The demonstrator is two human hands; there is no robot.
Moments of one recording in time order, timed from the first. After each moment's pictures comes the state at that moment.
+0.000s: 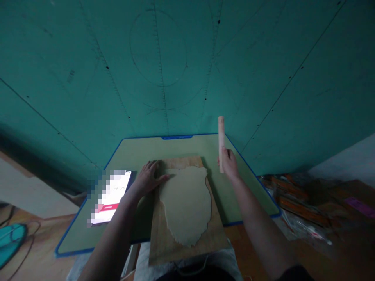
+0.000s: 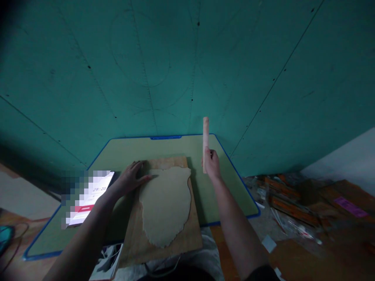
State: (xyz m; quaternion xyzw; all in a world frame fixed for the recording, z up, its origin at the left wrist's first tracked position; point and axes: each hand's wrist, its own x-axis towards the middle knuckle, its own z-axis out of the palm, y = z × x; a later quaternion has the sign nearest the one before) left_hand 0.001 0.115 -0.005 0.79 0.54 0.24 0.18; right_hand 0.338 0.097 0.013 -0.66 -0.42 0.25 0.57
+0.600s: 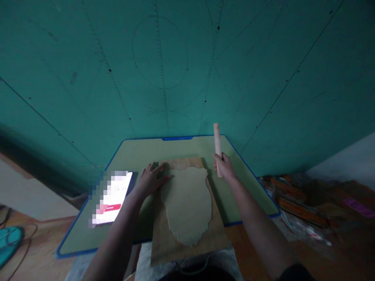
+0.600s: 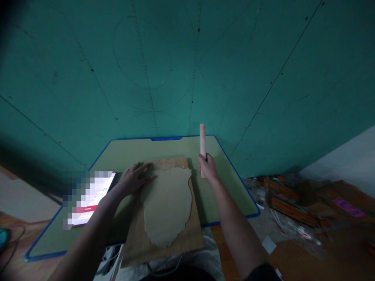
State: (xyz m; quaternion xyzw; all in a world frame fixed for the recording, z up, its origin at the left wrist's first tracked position) left_hand 0.004 0.117 -0.015 0.80 0.58 0.13 0.12; right_hand 0.326 0.098 0.006 -0.63 -0.41 0.32 0.57
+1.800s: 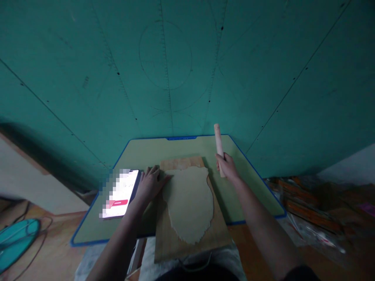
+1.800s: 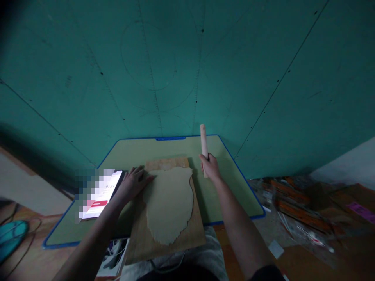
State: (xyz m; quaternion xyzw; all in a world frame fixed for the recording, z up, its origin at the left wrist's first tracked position) left_hand 0.000 0.087 -0.008 0.78 0.61 0.14 0.09; right_hand 0.326 0.100 0.003 -0.63 -0.43 0.33 0.55
